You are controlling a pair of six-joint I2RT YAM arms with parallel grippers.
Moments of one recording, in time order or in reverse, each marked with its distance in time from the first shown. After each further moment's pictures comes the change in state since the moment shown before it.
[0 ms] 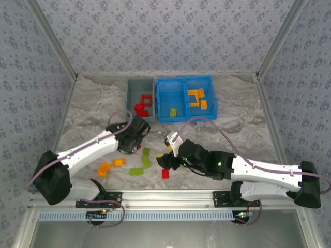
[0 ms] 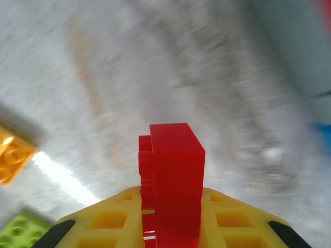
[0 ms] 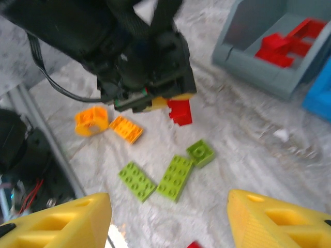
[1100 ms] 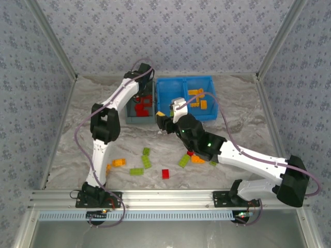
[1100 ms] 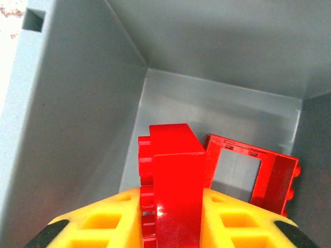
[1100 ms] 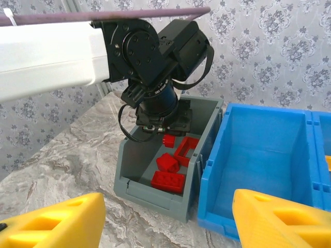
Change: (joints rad) left arm 0.323 1.007 1.174 -0.135 -0.084 1.003; right arm -0.227 0.180 0.138 0.307 0.239 -0.090
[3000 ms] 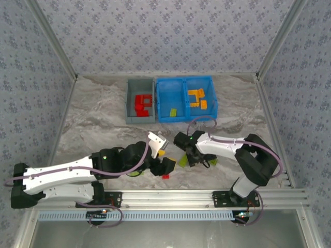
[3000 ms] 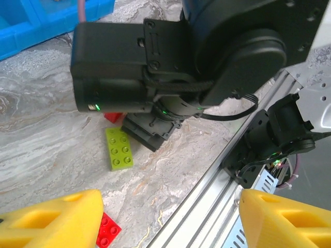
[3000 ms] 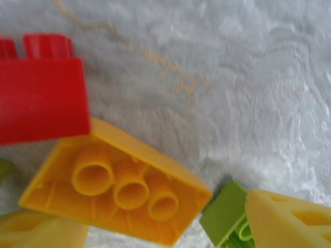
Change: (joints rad) left arm -0.927 -1.353 -1.285 0.524 0.210 -0.027; right arm -0.166 0.383 -0.063 -0.997 -0.160 0.344
